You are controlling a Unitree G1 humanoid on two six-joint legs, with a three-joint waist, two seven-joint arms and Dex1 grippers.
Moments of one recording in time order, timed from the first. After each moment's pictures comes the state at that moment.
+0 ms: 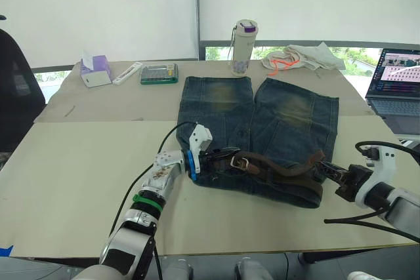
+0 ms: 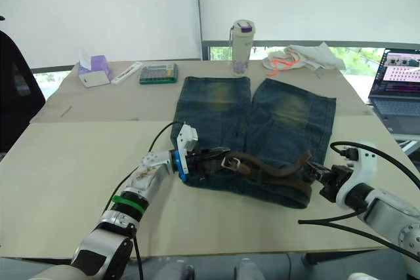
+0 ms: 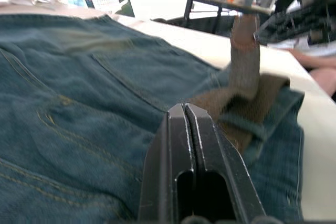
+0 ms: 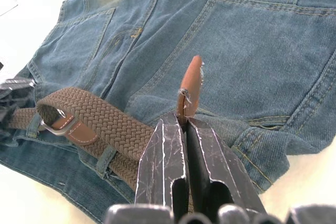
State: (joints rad) left arm -0.65 0.13 -0.15 0.63 -0.27 -0.03 -1.08; right arm 0.08 -0.75 -0.53 -0.41 1.19 0.99 0.17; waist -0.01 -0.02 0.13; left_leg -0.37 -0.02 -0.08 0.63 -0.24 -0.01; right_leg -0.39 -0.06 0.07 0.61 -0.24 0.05
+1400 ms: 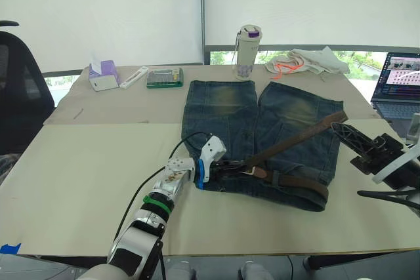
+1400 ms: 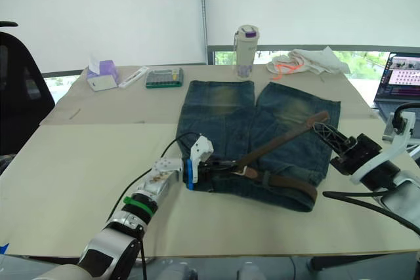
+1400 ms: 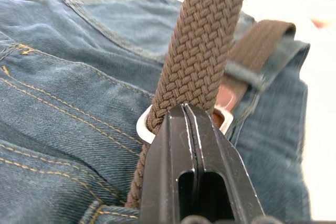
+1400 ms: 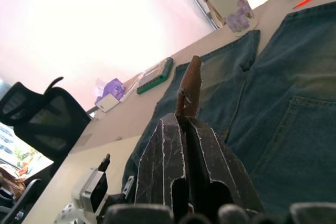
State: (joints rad) left arm -0.62 0.09 -0.18 0.63 -0.18 0.05 -1.06; right arm -0.05 -0.73 -0.64 -0.38 1.62 0.89 0.02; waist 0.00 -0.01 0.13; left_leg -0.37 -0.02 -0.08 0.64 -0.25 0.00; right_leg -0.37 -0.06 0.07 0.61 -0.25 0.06
